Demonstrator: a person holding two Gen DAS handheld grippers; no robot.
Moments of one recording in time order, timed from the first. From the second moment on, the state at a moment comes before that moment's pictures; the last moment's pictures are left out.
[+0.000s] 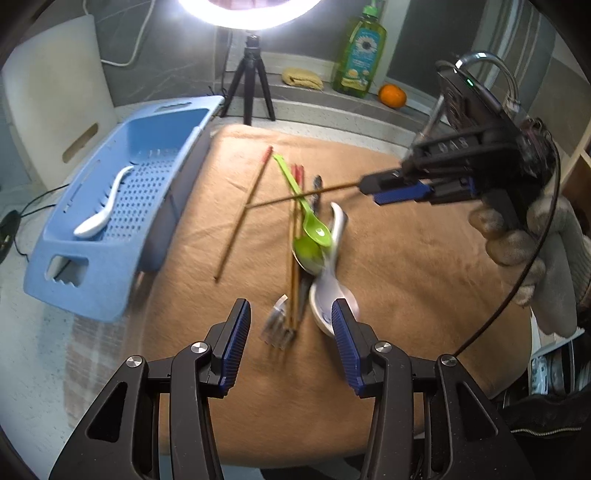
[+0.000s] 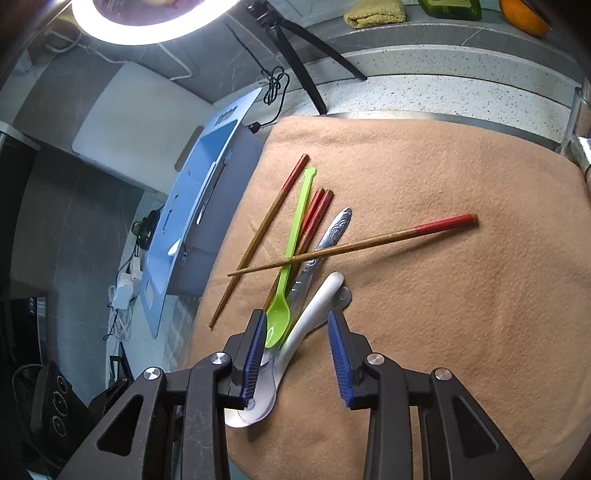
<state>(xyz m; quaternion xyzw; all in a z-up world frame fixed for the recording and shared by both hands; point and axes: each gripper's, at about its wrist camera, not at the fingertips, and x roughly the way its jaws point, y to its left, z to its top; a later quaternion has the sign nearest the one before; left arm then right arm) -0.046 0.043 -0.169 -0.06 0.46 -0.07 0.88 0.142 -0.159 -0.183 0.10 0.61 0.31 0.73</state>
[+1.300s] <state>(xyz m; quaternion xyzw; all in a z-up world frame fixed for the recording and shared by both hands) 0.123 0.067 -0.184 0.01 0.53 -0.14 0.84 0.207 -0.189 -0.233 0.27 0.63 0.10 0.72</state>
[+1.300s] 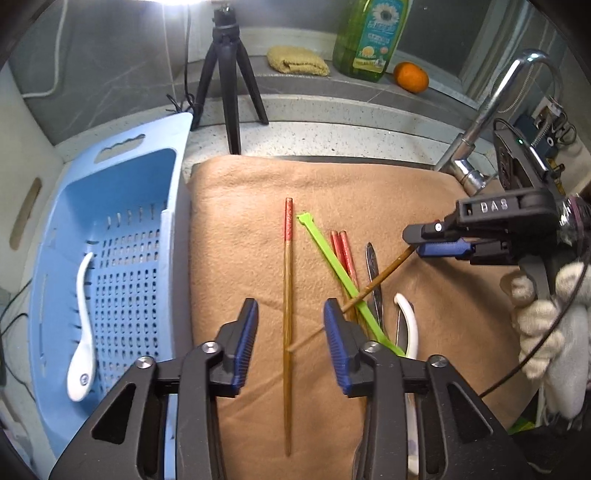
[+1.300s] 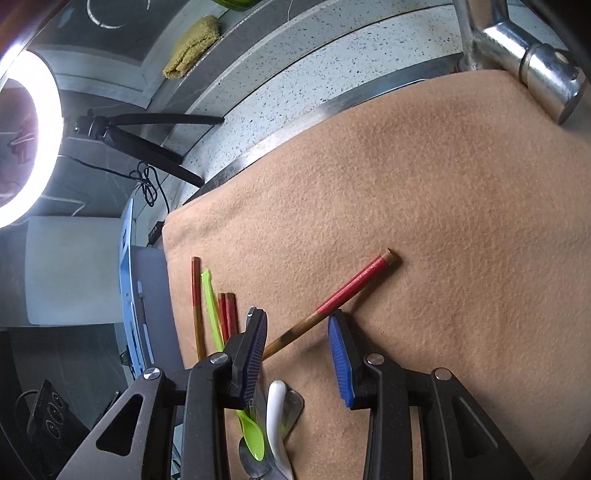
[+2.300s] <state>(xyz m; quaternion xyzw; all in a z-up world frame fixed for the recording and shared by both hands) 0.167 0.043 -0.218 0.08 0.59 -0.13 0.79 0.214 -0.188 -0.235 0.25 0.66 0.07 0.70</state>
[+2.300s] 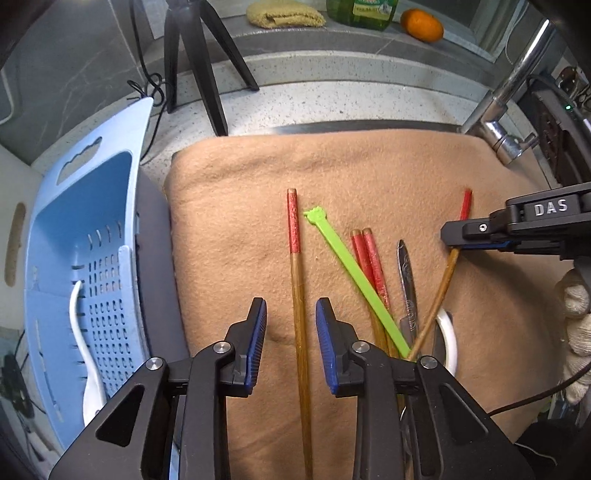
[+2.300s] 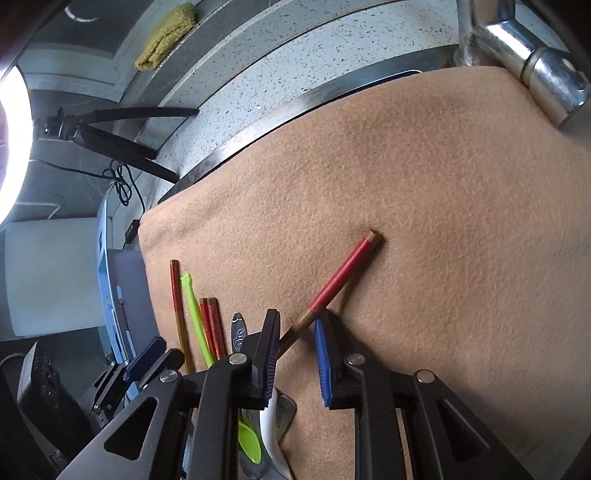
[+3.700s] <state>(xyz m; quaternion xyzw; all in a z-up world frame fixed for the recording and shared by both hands) 0.142 0.087 -0.143 -0.02 0.51 -0.15 0.85 0.202 -0.205 -0.174 0.35 0.59 0.15 0.72</state>
